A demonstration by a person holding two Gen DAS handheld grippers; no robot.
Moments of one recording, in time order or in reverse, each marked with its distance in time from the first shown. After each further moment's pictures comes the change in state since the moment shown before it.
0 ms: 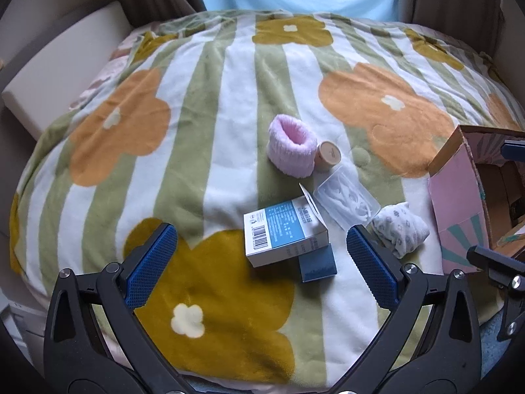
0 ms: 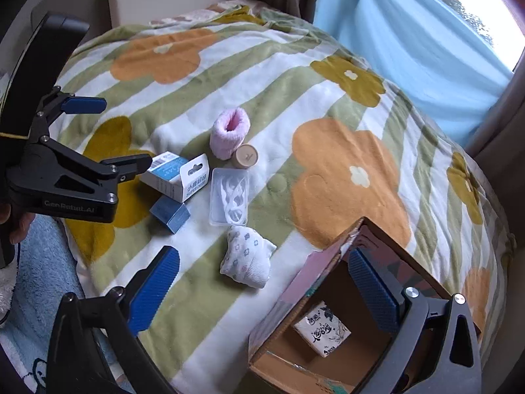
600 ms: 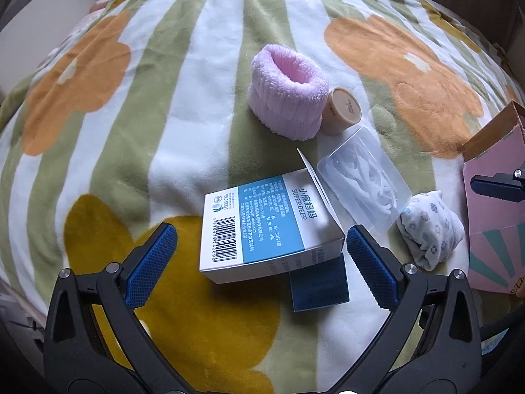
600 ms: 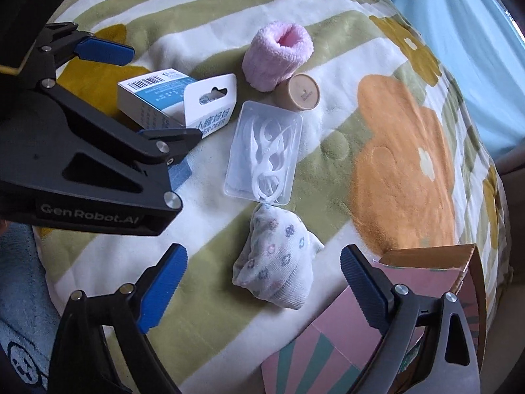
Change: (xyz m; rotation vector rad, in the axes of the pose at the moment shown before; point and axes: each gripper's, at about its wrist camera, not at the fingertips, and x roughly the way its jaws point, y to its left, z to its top) left arm 0.087 -0.011 -0.009 -0.043 0.156 -0.055; right arm 0.109 0.041 0.002 -0.166 0.244 -0.010
